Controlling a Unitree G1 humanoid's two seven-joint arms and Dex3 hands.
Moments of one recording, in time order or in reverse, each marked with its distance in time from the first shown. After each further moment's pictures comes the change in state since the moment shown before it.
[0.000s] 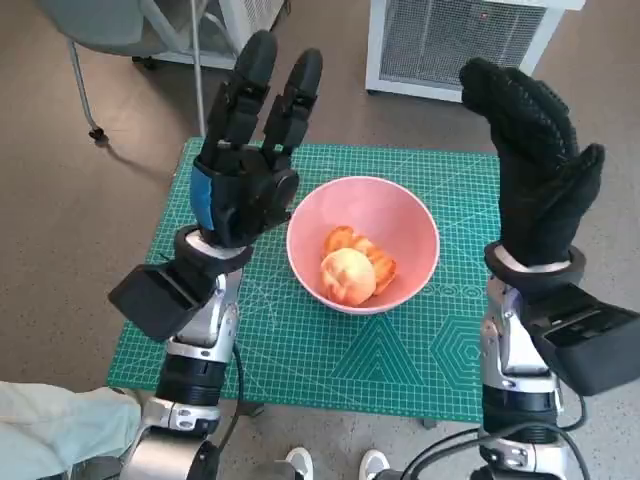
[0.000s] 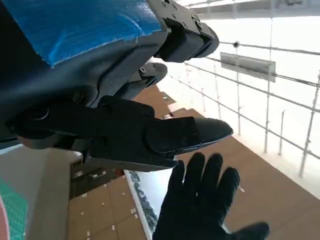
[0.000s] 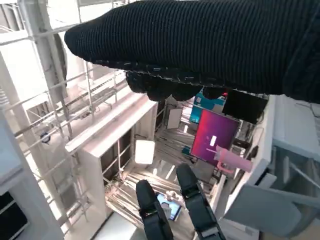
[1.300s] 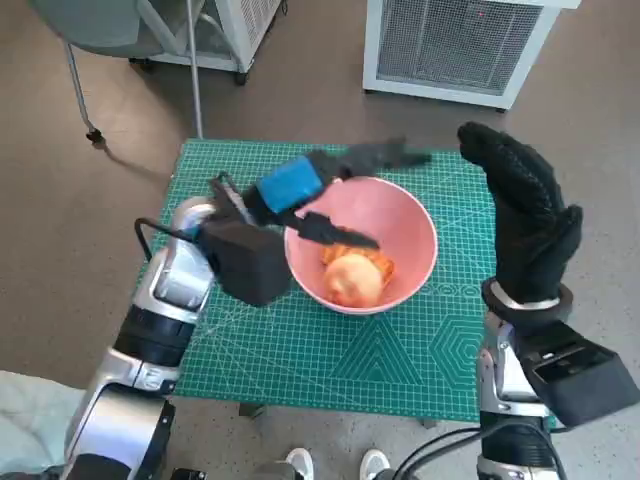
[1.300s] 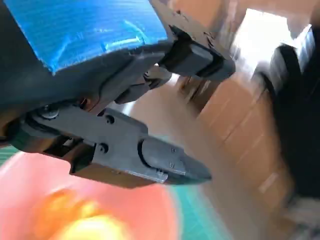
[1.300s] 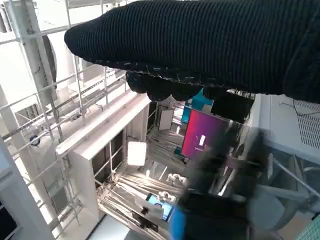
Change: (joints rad) left arm -0.160 0.194 -0.187 0.052 0.298 0.248 -0.119; right arm 0.129 0.014 0.004 0.037 0.019 -0.117 0.040
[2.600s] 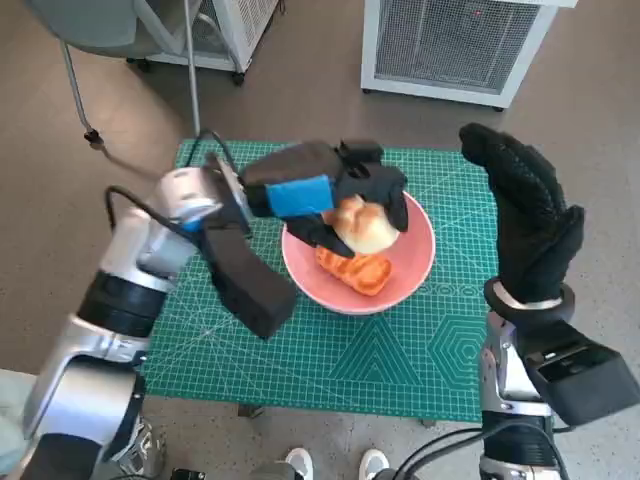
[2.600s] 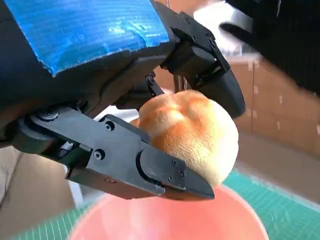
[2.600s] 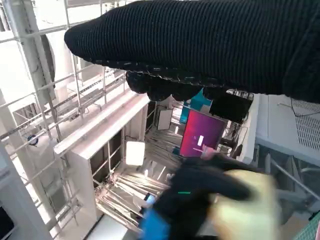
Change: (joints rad) left arm -0.206 0.157 -0.261 0.147 0.438 -0.258 0.006; right arm 0.022 -0.013 -0.003 0.011 0.018 -0.033 0.012
